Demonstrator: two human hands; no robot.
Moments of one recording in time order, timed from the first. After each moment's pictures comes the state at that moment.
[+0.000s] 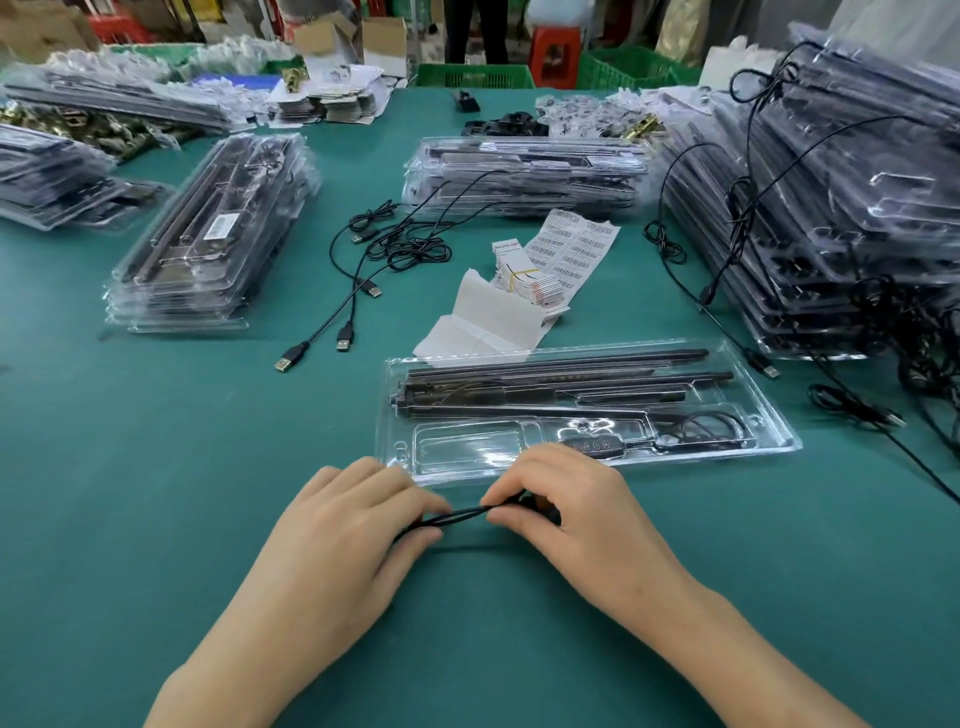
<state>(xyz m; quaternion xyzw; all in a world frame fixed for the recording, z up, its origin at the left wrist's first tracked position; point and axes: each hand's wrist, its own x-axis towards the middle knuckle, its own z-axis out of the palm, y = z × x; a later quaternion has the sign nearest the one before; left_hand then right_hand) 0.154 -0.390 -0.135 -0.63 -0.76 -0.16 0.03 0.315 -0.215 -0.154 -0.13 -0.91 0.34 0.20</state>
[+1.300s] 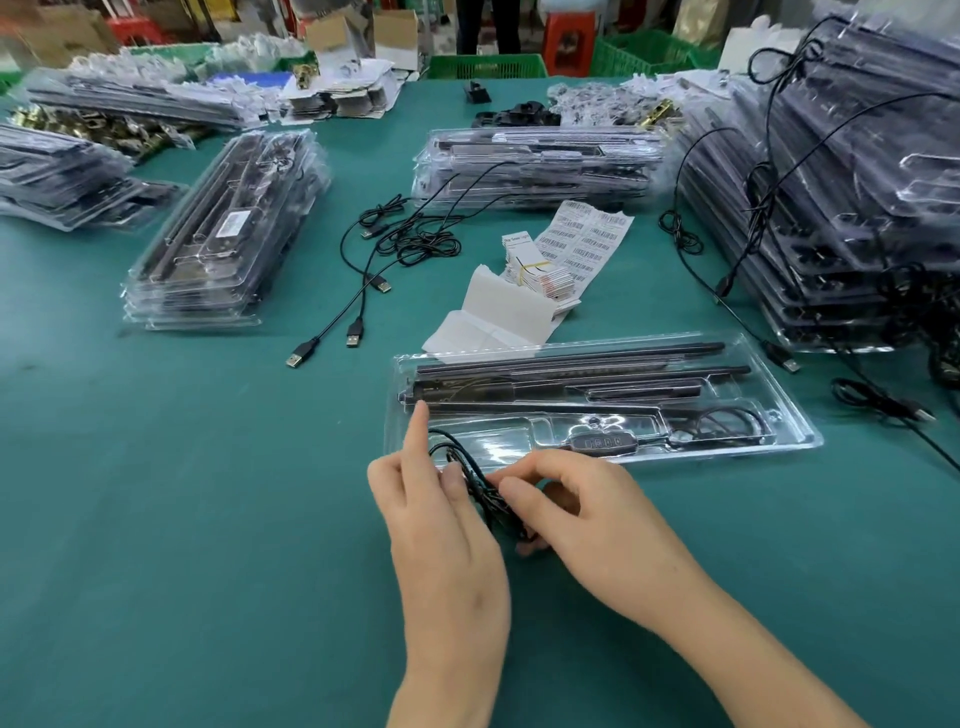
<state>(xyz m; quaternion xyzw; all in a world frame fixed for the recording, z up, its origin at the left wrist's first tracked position) 0.238 -0.326 -0.154 -0.23 -0.80 -0.55 0.02 0.315 -0.225 -0.139 -0.26 -0.78 0.55 0.11</state>
